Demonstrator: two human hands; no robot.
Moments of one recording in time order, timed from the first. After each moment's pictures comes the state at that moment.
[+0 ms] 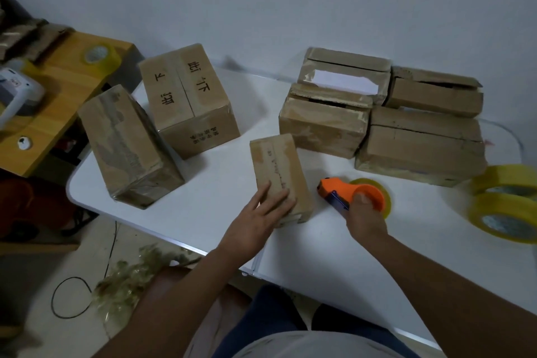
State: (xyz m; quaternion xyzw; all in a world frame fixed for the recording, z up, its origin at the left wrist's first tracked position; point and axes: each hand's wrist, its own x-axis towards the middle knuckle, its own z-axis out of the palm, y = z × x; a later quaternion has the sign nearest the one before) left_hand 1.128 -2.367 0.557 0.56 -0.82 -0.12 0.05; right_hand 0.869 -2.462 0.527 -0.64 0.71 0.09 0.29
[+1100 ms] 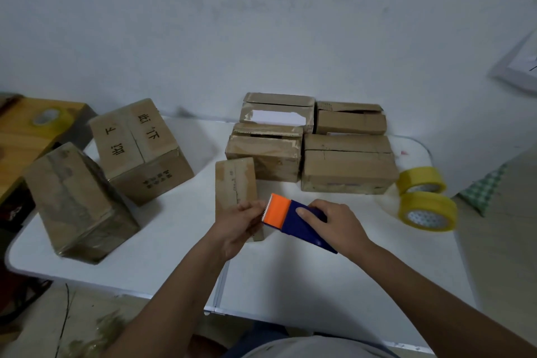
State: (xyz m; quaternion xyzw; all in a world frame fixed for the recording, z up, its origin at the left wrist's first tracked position) left_hand 1.042 -2.421 0.650 0.60 -0.24 -0.67 0.37; right_hand 0.822 -2.439 0.643 -0.71 0.59 -0.16 0.35
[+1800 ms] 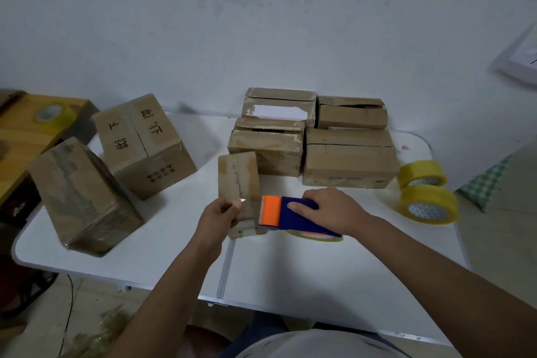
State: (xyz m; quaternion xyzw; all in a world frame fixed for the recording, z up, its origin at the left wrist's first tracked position) left_hand 1.077 -2.398 0.636 0.70 -0.33 -0.51 0.38; right_hand 0.831 -2.461 0.652 -0.81 0.51 -0.02 0.29
